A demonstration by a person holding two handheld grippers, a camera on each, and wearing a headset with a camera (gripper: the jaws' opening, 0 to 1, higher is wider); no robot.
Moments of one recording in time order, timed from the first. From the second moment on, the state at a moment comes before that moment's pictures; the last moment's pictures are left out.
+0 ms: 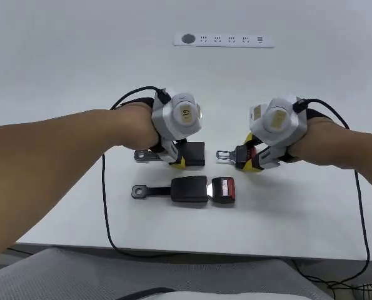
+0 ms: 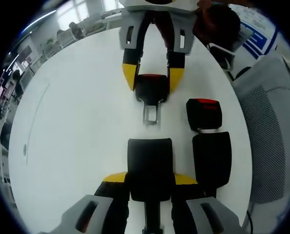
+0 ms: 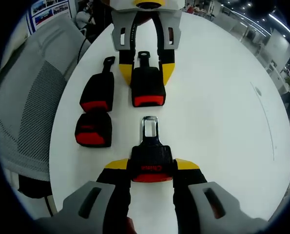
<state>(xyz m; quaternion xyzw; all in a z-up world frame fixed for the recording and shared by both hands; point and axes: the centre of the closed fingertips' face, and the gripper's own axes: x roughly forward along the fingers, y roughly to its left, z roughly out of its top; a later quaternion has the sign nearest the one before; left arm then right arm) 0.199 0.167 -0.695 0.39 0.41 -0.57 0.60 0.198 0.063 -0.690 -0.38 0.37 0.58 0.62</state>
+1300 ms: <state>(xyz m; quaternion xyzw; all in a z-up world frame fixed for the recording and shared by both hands) 0.198 0.167 -0.695 0.39 0.41 -0.57 0.59 0.198 0.091 -0.685 -0.39 0.35 0.59 0.62</state>
